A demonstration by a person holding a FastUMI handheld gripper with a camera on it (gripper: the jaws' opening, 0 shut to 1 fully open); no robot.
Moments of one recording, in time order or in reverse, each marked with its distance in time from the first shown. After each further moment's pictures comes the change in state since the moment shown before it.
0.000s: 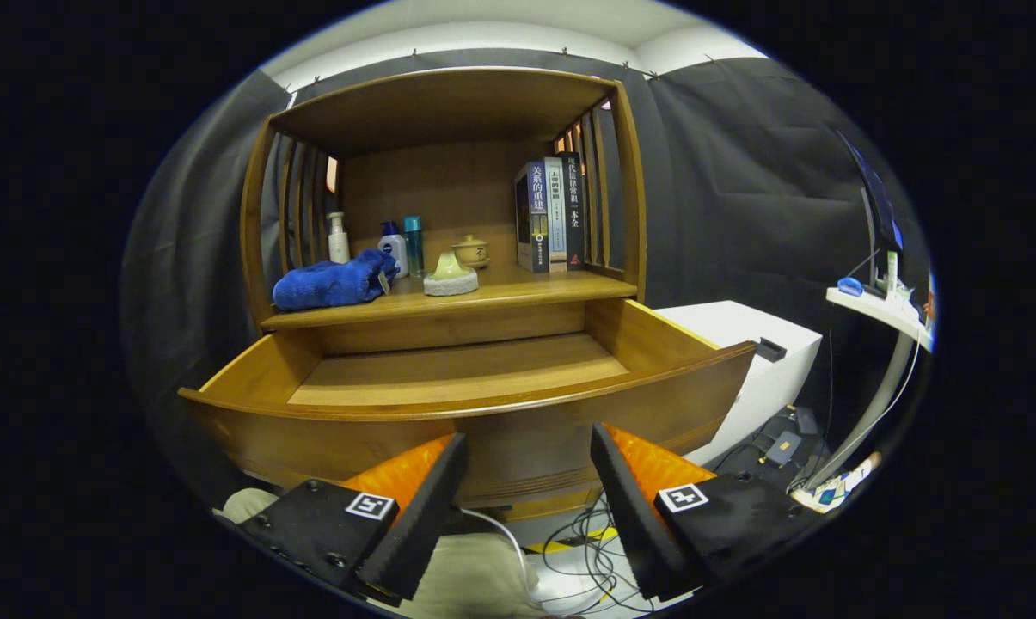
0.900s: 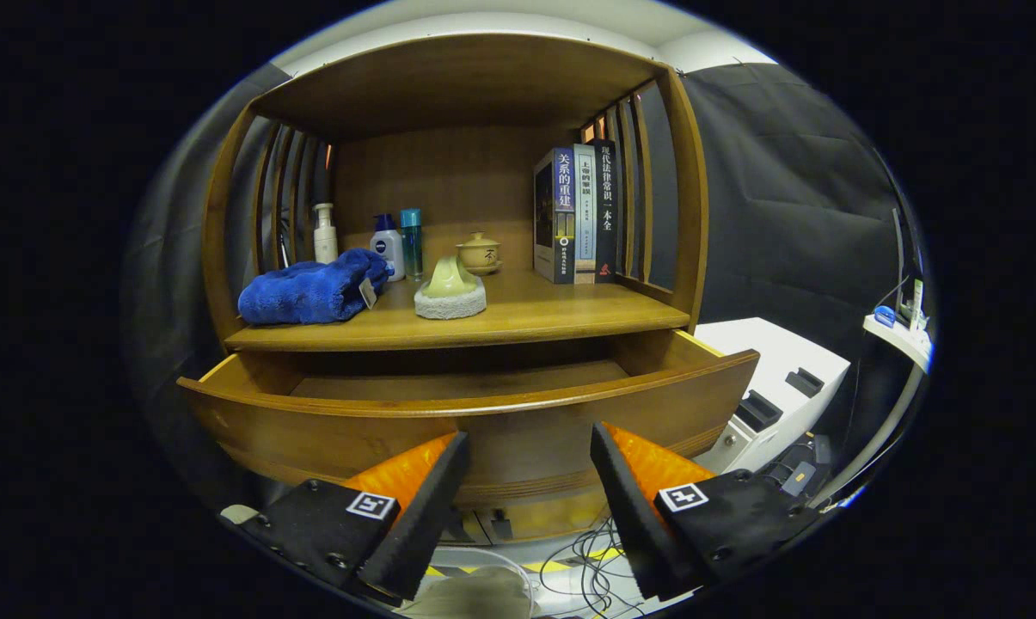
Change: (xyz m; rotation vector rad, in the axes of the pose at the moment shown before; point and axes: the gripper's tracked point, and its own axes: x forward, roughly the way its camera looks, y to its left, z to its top) arm 0.093 0.021 0.036 -0.031 0.031 0.042
